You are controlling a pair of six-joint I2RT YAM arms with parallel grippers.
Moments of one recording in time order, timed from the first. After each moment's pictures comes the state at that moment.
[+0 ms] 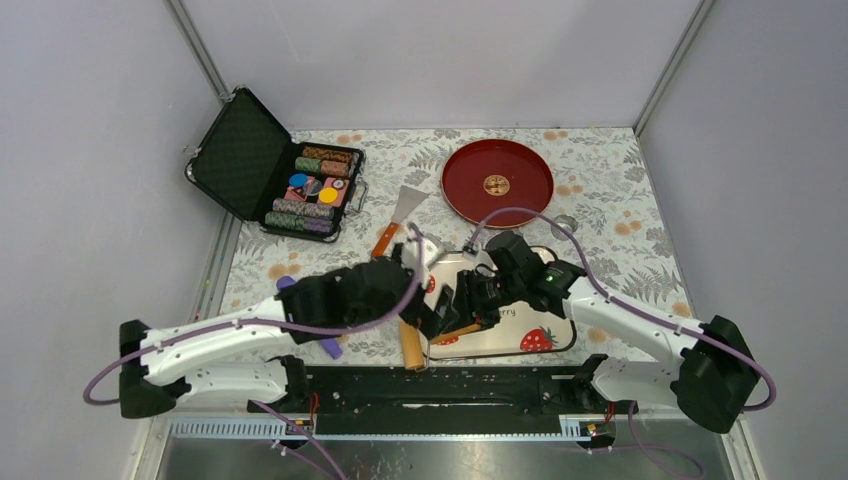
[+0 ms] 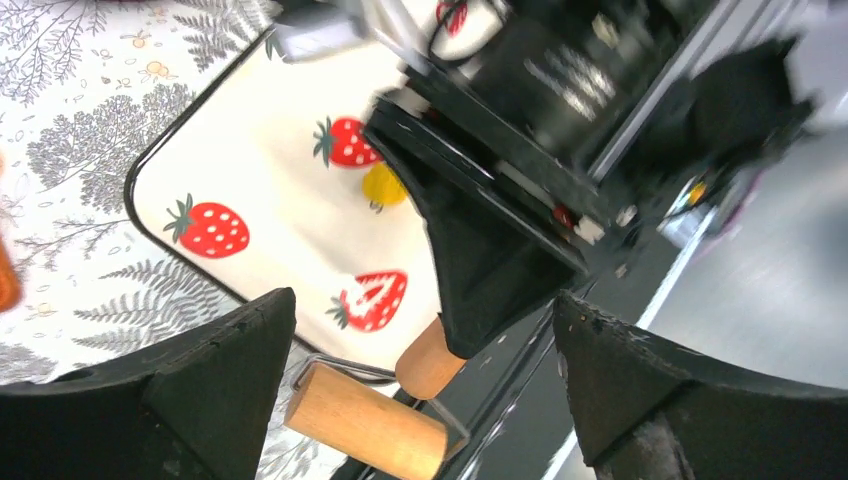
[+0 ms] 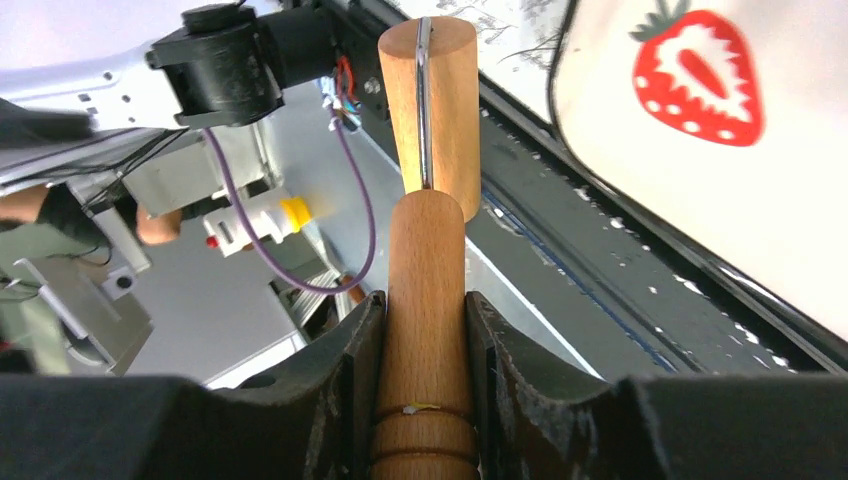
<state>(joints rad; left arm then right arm) -1.27 1.06 0.99 -0.51 -0.21 -0.32 0.81 1.20 0.75 -0.40 -0.67 0.92</state>
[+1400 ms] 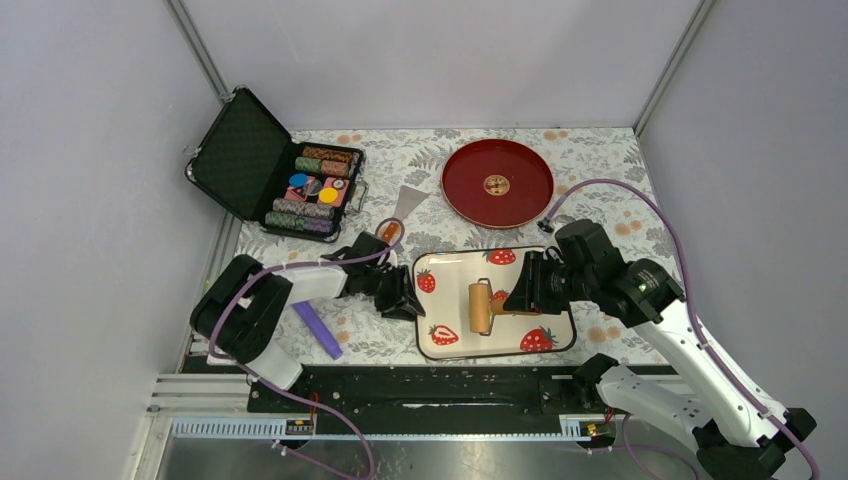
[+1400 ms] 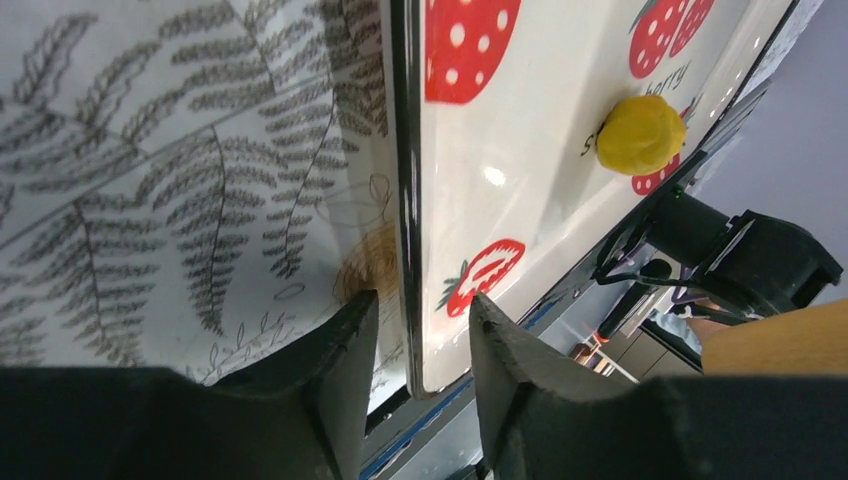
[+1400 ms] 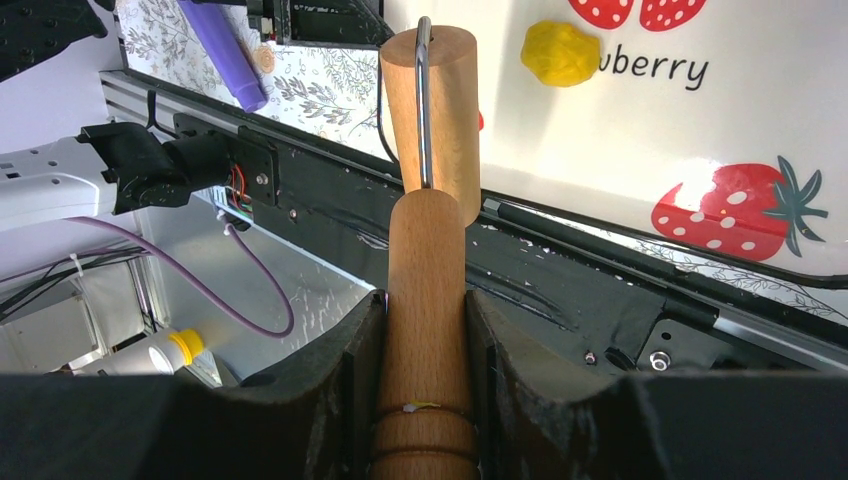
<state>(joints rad) -0.56 1.56 0.63 -0.12 0.60 -0.79 0.63 0.86 1.05 -1.08 -0.26 0.70</state>
